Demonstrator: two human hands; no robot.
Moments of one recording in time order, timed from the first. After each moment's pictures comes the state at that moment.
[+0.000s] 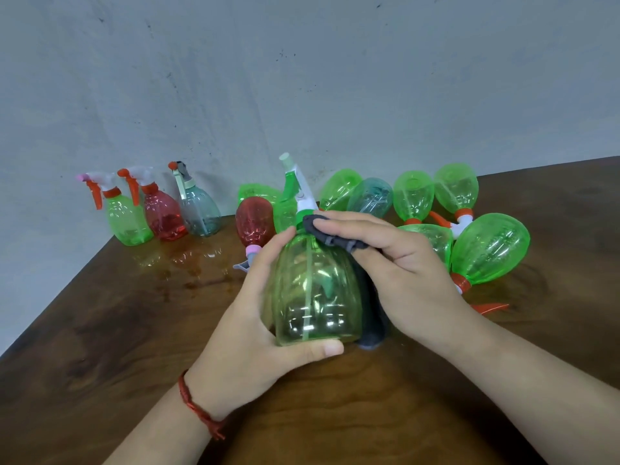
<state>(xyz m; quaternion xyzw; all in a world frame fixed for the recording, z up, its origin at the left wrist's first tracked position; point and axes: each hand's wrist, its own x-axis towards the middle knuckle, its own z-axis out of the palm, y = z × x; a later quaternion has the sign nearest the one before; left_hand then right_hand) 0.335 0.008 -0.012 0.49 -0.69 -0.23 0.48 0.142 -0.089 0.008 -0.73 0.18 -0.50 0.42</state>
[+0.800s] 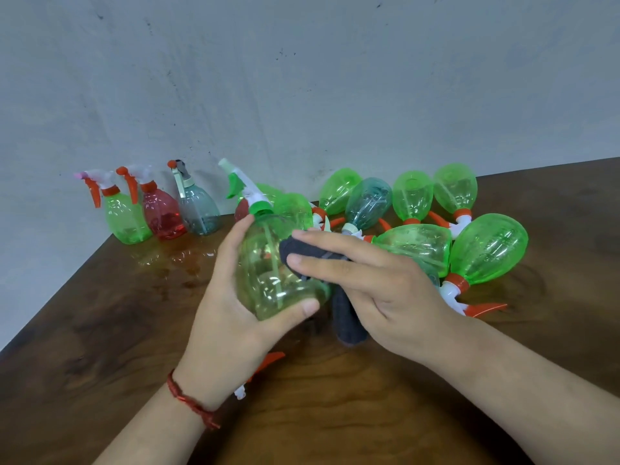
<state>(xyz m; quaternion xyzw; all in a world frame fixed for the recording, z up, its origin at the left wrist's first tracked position) 0.340 0.005 -0.008 0.54 -0.61 -0.17 0.55 0.138 -0.087 -0.002 -0.88 0.10 -0.43 0.16</state>
